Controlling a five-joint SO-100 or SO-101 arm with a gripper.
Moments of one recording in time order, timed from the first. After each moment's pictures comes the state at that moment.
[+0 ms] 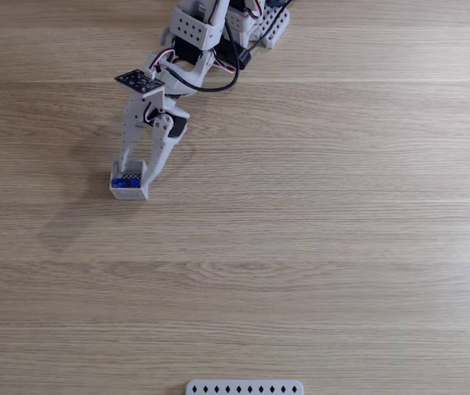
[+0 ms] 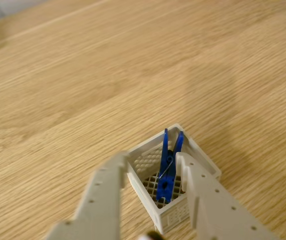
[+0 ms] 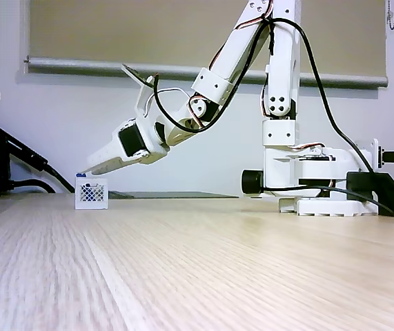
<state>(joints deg) 30.6 94.1 148.4 -26.0 -91.0</state>
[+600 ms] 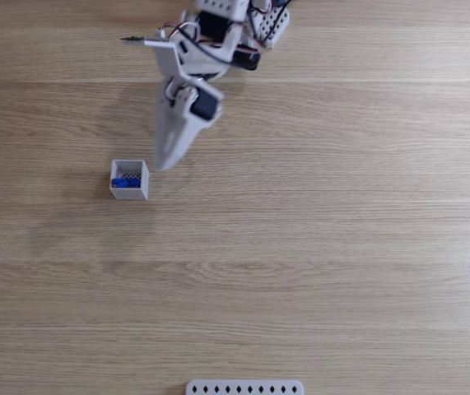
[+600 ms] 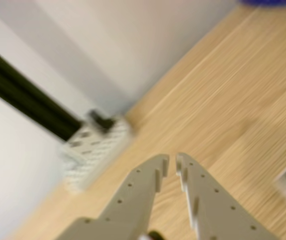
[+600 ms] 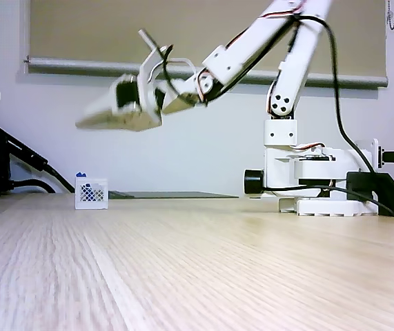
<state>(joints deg) 16.4 124.3 153.7 -14.1 -53.3</state>
